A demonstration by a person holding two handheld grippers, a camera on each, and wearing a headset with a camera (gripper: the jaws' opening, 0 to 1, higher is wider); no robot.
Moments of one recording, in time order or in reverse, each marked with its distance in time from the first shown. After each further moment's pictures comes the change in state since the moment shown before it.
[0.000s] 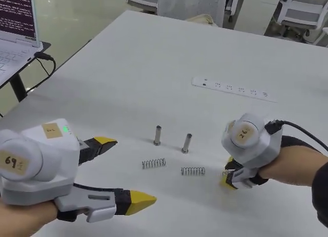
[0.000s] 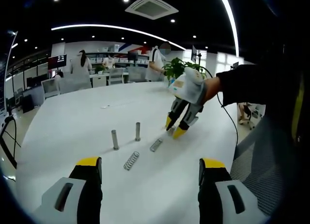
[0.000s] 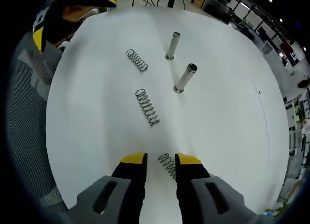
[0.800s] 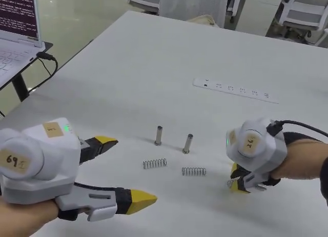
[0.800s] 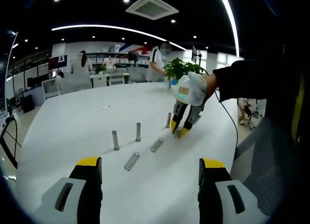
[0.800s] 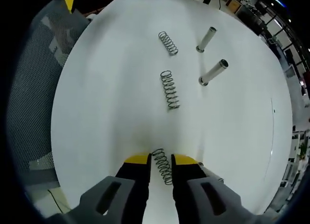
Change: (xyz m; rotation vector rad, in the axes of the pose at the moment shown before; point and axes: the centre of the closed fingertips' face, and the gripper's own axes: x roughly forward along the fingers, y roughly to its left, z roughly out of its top) left arm -0.002 0.000 0.001 0.000 -0.003 0.006; right arm 0.000 0.013 -0.024 -0.243 0.106 0.115
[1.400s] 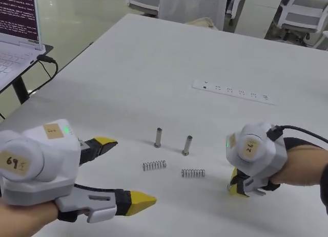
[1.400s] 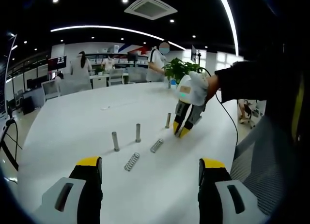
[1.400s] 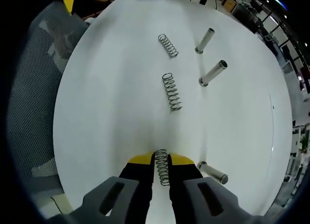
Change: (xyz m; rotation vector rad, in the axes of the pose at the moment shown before) left arm -0.001 -0.001 0.002 0.015 0.002 -0.001; right arm -0.008 0.004 0.008 0.066 -0.061 -0.020
